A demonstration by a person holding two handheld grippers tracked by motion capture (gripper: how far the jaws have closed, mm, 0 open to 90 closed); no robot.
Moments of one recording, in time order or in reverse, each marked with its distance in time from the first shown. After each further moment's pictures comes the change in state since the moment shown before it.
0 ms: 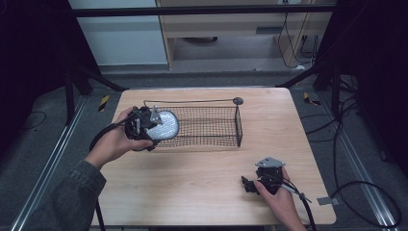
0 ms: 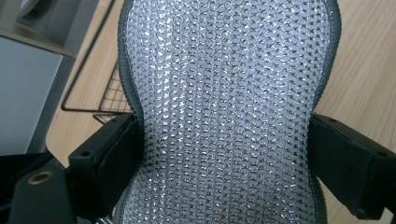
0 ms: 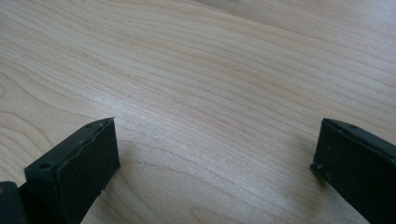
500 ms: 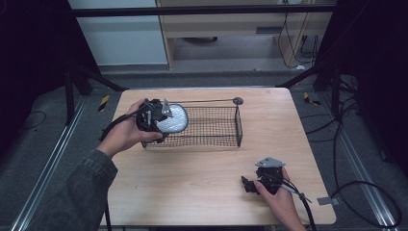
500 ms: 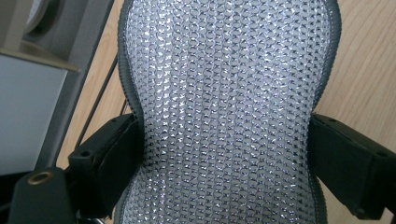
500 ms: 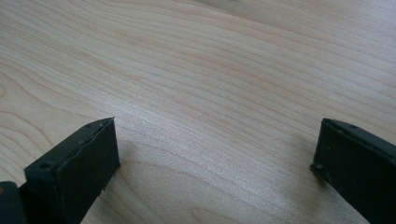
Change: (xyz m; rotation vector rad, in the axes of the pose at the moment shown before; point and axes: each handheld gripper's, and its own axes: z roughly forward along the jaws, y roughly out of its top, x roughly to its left) left arm 0.009 0.030 0.015 0.001 0.005 0.056; right arm 0.000 0.000 0.000 -0.001 0.000 -0.002
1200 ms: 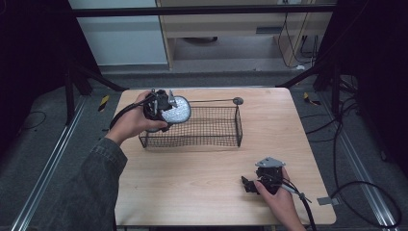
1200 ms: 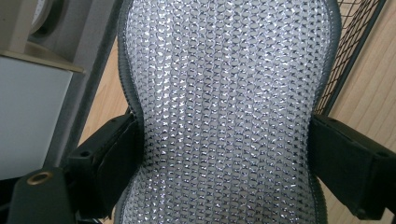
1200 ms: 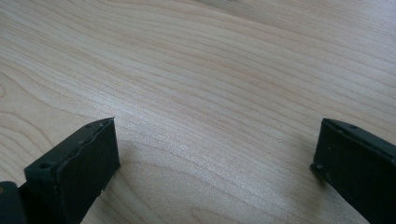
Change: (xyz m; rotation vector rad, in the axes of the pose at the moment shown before) left arm 0.028 0.016 0.026 0.013 0.010 0.008; right arm 0.000 0.000 0.000 0.002 0.000 0.004
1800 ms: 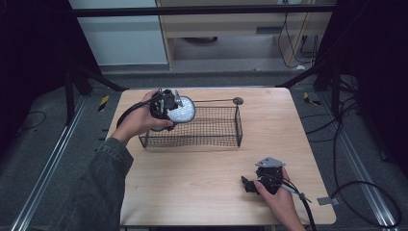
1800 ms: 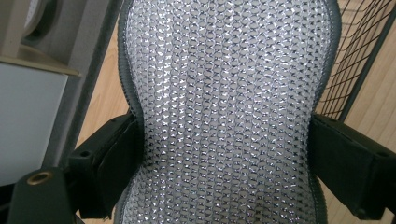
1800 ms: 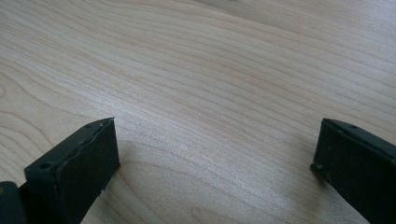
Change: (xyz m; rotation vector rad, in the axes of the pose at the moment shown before) left arm 0.003 0.007 0.017 0.012 -0.009 0.006; right arm 0.000 0.000 0.000 0.002 -0.001 -0.001
